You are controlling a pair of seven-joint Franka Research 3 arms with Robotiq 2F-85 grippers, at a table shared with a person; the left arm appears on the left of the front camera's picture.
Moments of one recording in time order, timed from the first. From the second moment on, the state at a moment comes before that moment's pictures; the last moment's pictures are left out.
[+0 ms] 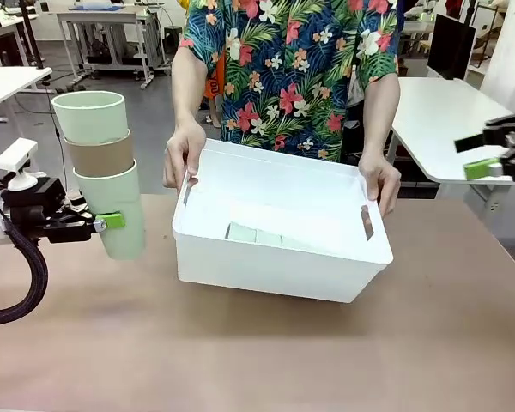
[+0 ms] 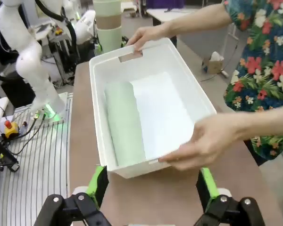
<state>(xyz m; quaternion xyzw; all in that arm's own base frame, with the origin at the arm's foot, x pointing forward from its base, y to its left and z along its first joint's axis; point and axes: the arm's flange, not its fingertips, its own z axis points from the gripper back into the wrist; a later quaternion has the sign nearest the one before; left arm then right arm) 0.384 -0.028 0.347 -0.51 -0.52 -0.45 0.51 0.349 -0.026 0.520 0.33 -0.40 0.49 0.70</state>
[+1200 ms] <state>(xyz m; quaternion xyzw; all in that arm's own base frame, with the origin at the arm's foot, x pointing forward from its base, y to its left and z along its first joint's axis) 0.384 -0.028 0.347 -0.51 -0.52 -0.45 0.51 0.344 -0.048 0.499 0.32 -0.40 0.49 0.70</state>
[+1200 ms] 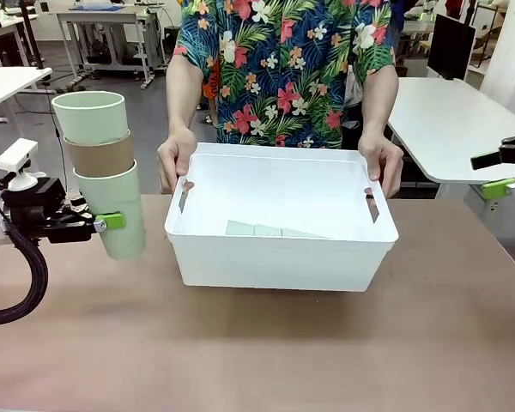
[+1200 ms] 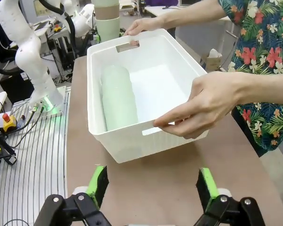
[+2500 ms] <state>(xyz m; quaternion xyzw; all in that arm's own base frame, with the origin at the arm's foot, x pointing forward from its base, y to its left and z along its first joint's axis) 0.384 -0.028 0.347 -0.51 -0.52 -0.45 0.51 0.344 -0.048 0.499 0.32 -0.40 0.49 0.70</state>
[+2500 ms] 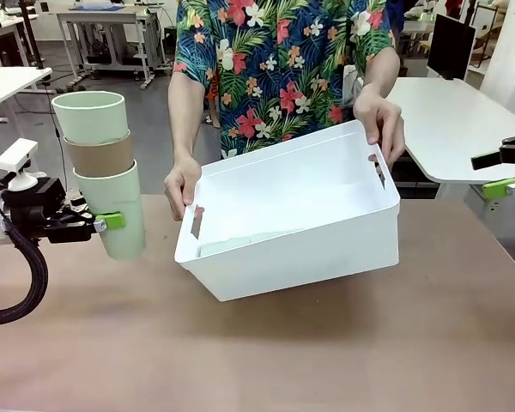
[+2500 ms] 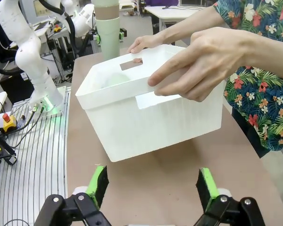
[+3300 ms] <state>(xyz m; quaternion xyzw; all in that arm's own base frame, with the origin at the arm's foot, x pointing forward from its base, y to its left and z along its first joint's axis) 0.386 -0.025 0.393 -0.47 -0.52 -0.47 0.54 0.344 -0.048 0.499 0.32 -0.40 0.49 0.70</state>
